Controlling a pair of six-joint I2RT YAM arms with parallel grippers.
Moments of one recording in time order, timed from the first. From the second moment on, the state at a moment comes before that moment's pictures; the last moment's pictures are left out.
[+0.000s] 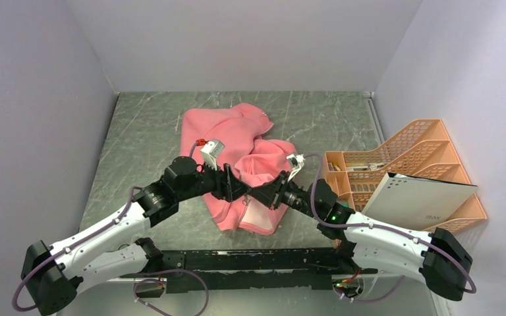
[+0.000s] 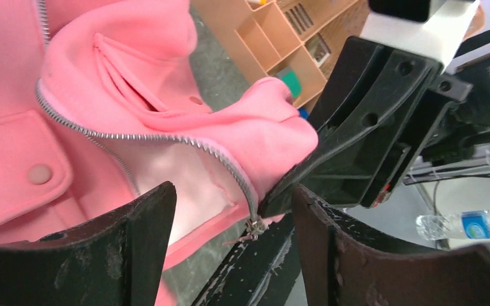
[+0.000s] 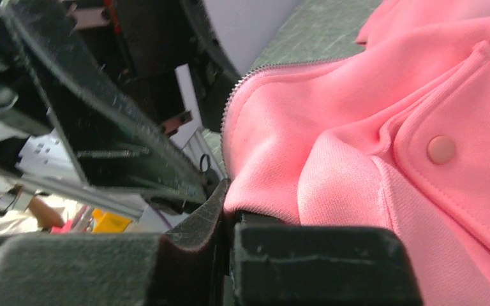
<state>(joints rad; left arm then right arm) -0.81 0.93 0.68 -0.02 0.28 -0.61 0.94 0.90 0.33 0.61 -0.13 0.79</state>
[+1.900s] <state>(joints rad) -1.26 1.15 0.68 -0.59 -0.33 -0.90 0.80 0.71 0.40 0.11 -0.01 0.69</state>
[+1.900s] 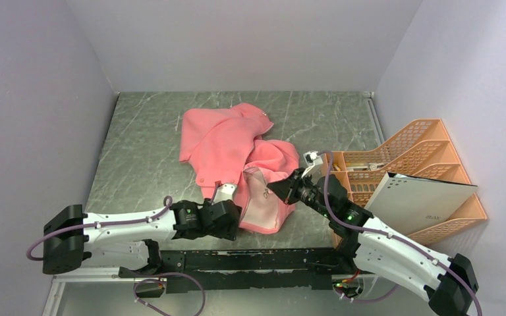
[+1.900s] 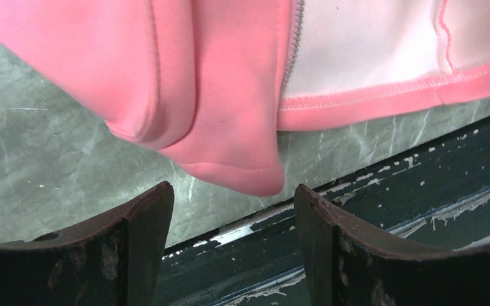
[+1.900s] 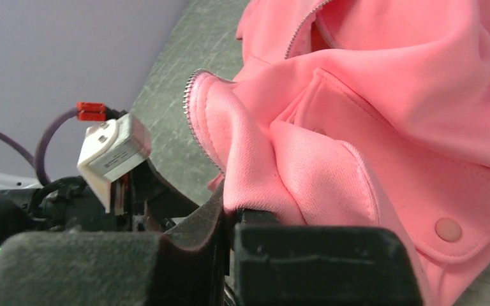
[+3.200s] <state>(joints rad) -1.17 1.29 0.75 -0.53 -0.23 -0.80 0.80 0.69 0.37 0.17 -0.05 0.69</state>
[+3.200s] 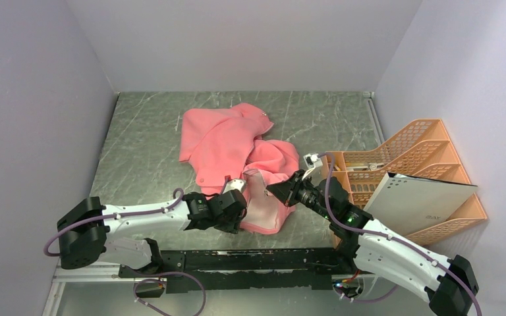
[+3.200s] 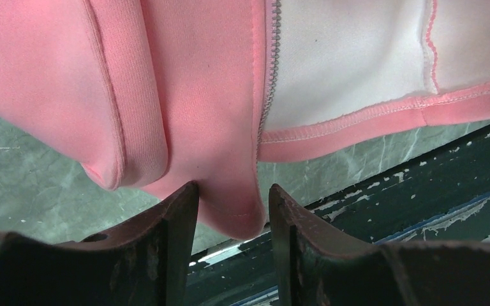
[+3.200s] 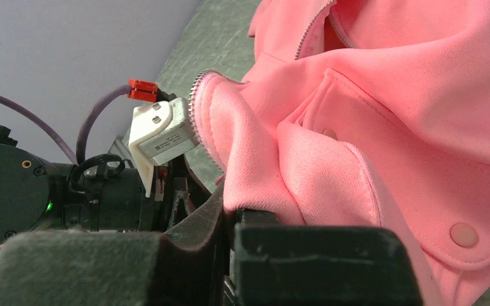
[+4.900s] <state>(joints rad) -1.12 1.30 0.75 -0.49 -0.14 -0.77 0.80 0.67 0.34 0.19 -0.05 0.71</state>
